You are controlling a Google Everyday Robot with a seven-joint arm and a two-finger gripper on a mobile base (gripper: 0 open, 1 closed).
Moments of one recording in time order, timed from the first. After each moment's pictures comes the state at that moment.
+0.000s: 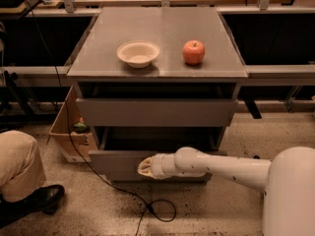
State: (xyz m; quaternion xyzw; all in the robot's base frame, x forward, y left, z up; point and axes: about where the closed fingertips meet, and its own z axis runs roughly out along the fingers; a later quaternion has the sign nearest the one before) arm 0.603 0.058 0.422 -0.66 0.62 0.16 0.40
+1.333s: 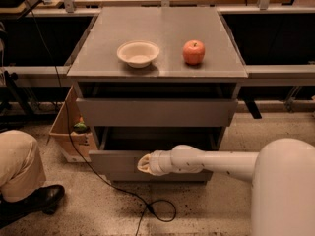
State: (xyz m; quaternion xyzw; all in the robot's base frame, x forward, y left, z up) arm 0.622 0.058 0.418 -0.66 0.62 0.13 0.39
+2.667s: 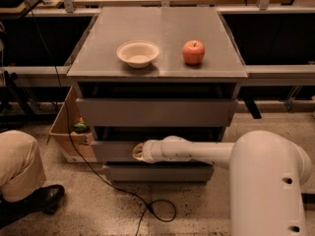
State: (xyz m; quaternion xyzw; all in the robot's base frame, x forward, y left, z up) arm 0.684 0.085 0.420 -0.68 0.59 0.07 0.42
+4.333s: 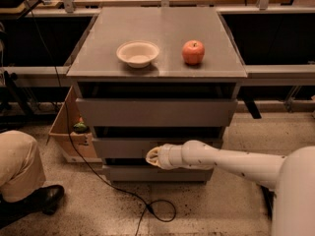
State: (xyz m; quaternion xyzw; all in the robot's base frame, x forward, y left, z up) arm 0.638 0.026 0.452 -0.66 0.62 0.09 0.42
